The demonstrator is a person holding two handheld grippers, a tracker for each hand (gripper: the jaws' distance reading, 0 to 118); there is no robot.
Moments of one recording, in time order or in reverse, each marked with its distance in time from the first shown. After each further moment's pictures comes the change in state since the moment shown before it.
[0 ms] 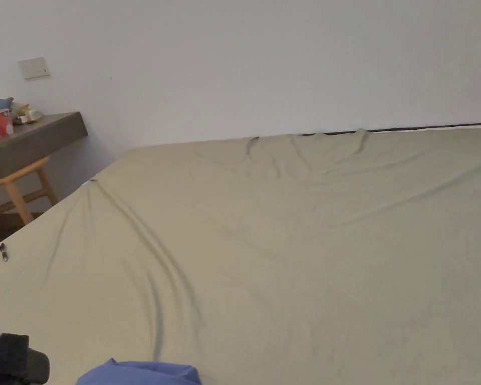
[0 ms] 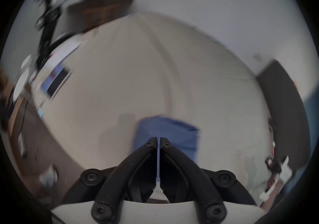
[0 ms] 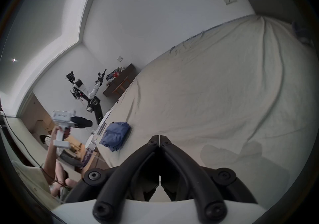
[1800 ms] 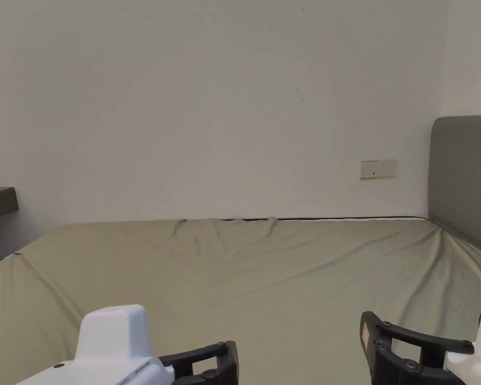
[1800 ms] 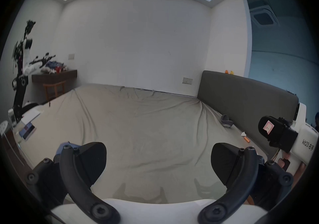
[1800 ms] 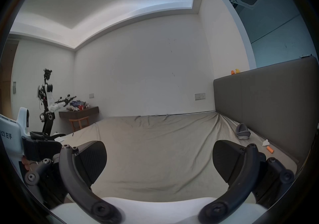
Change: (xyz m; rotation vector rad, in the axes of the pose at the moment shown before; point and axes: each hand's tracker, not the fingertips) left arm 0.249 -0.202 0.104 0.574 -0.237 -0.374; right arm -0.138 -0.017 0.149 0.645 -0.462 0.433
